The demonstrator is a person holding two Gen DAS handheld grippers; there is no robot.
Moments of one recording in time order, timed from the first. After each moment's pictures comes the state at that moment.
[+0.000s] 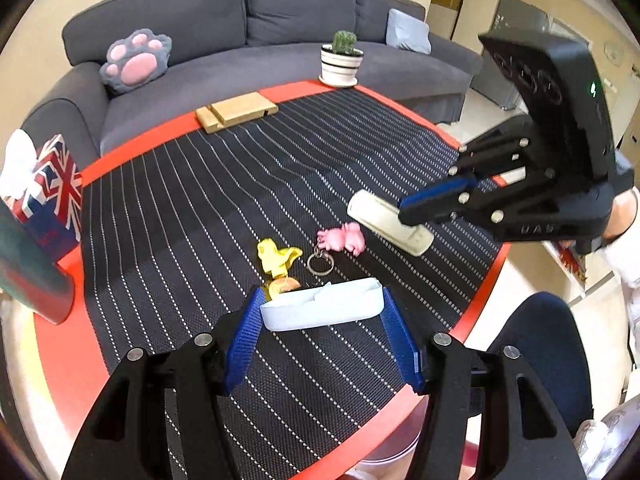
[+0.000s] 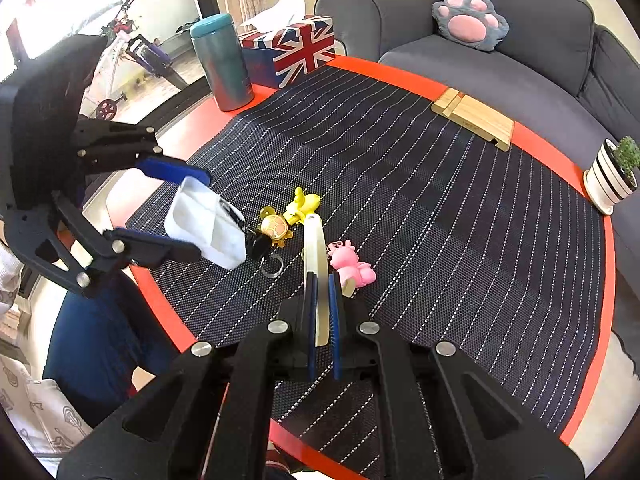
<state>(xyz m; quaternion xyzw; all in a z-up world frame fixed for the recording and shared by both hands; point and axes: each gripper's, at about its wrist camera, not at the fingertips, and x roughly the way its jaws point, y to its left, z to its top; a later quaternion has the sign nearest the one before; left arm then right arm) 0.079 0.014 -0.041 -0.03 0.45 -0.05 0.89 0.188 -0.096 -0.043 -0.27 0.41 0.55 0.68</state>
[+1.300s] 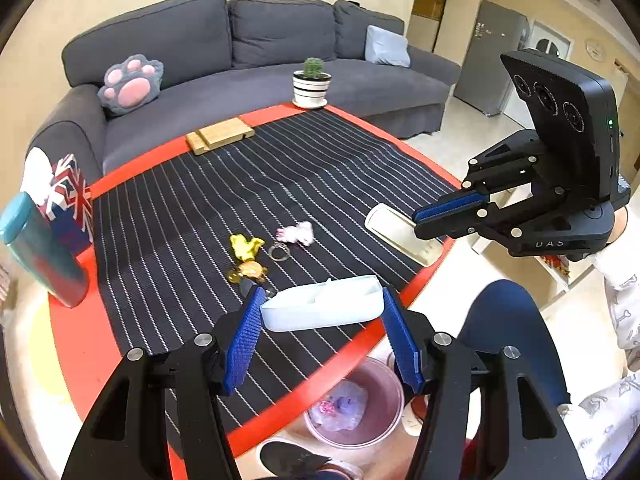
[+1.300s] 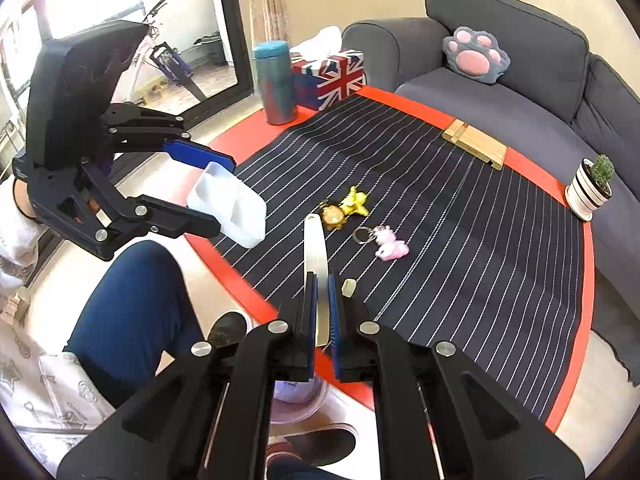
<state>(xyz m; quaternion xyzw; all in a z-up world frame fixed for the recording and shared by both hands) 0.015 -0.023 0.001 -0.02 0.42 -0.07 0.90 0.115 -0.158 0.005 -0.26 0.37 0.57 0.69</state>
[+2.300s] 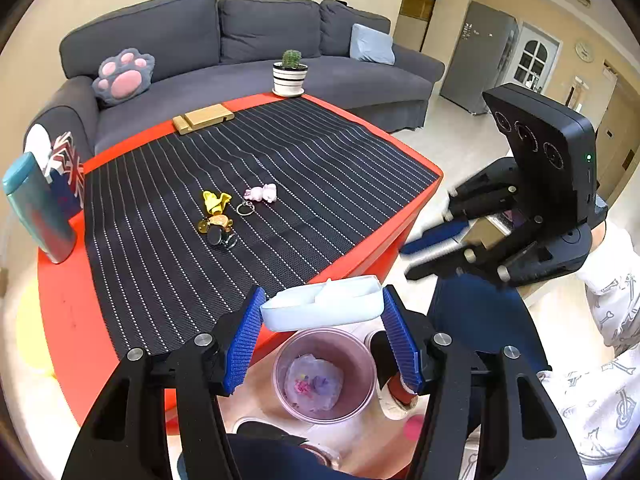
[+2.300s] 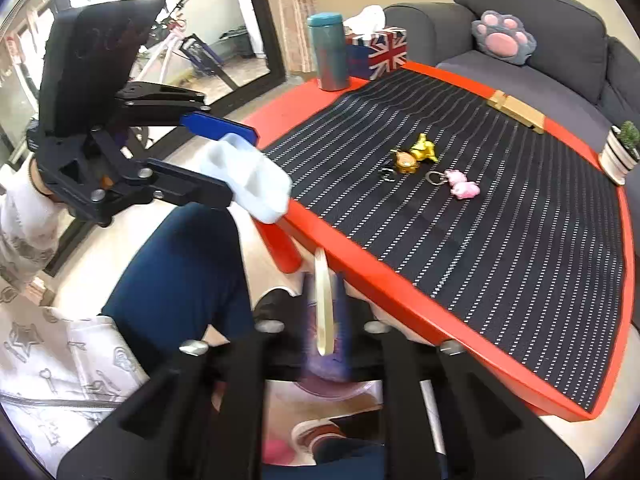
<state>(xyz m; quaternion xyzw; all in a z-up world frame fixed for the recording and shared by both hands) -0.039 -0.049 -0.009 -0.04 0.42 -0.09 0.90 0.050 -0.191 -0.029 -0.25 0.39 0.60 0.65</state>
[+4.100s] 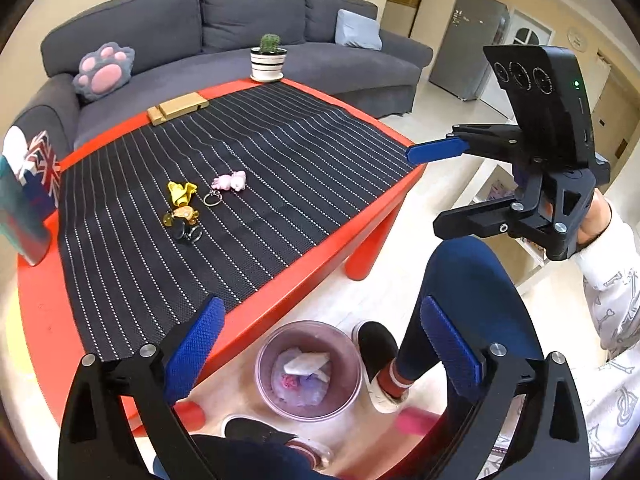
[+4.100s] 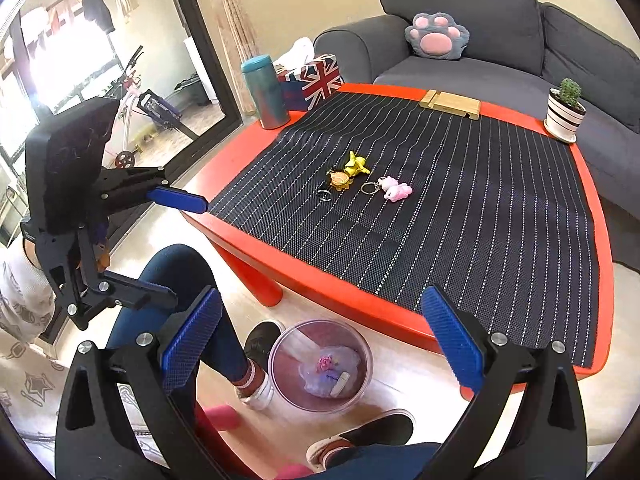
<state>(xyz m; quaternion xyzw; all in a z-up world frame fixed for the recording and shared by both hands) -0.024 -0.072 -0.027 -0.03 0.44 -0.11 0.89 0.086 -0.229 -0.014 -0.15 0.40 0.55 0.72</state>
